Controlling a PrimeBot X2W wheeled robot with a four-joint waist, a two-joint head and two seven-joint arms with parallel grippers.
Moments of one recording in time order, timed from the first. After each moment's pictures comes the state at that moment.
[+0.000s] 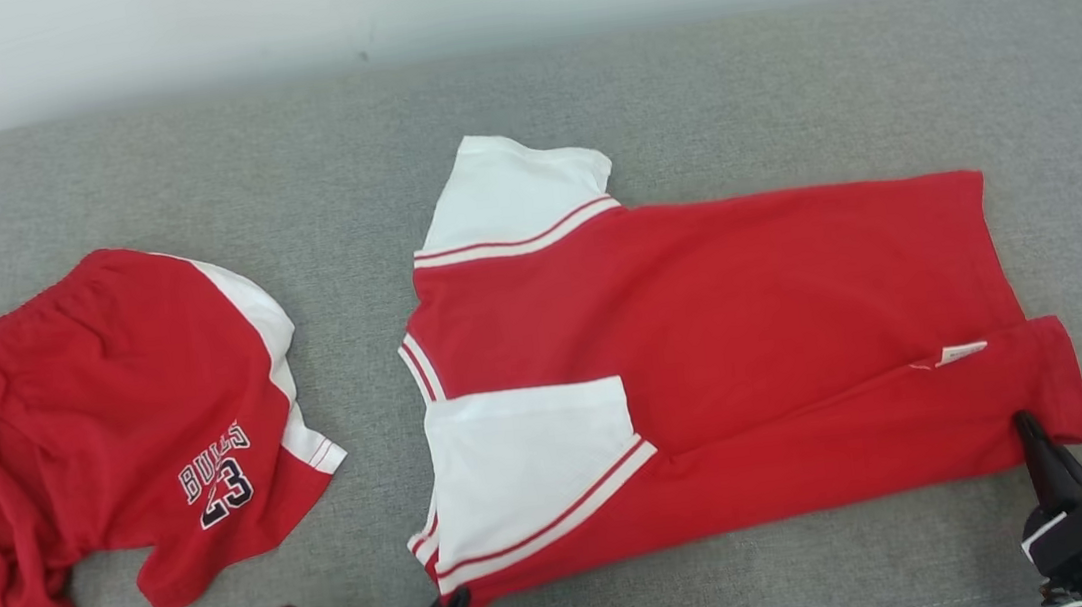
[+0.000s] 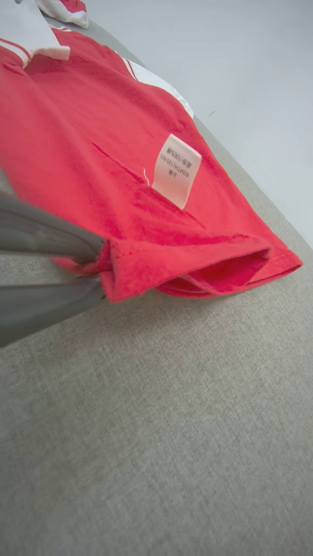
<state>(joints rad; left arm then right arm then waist) -0.17 0.35 -0.70 0.28 -0.96 -0.10 -0.09 -0.28 -0.37 0.36 0.61 1.09 0.12 -0.17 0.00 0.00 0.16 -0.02</state>
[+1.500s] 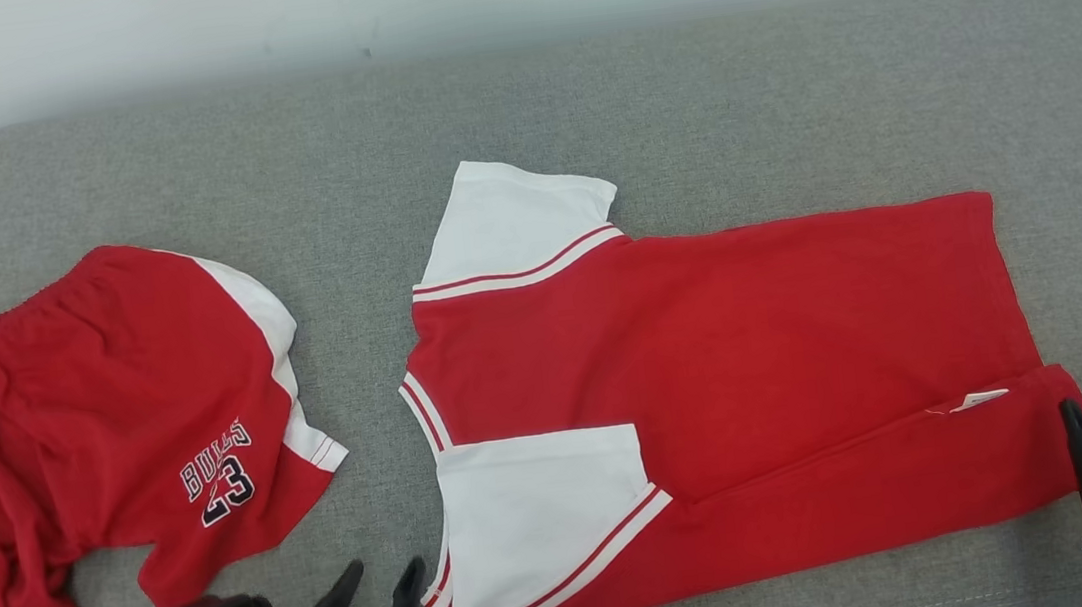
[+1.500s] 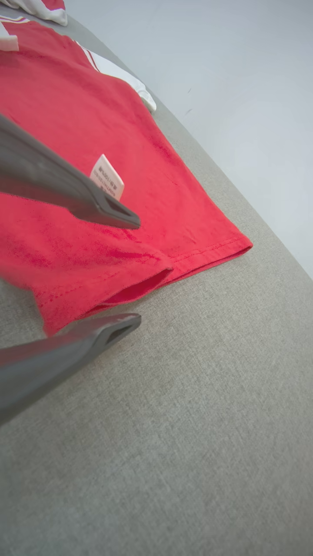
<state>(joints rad) -0.10 0.45 -0.62 0.09 -1.00 0.04 -0.04 -0.19 -0.45 0.32 0.53 1.15 0.12 -0.20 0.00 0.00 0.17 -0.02</state>
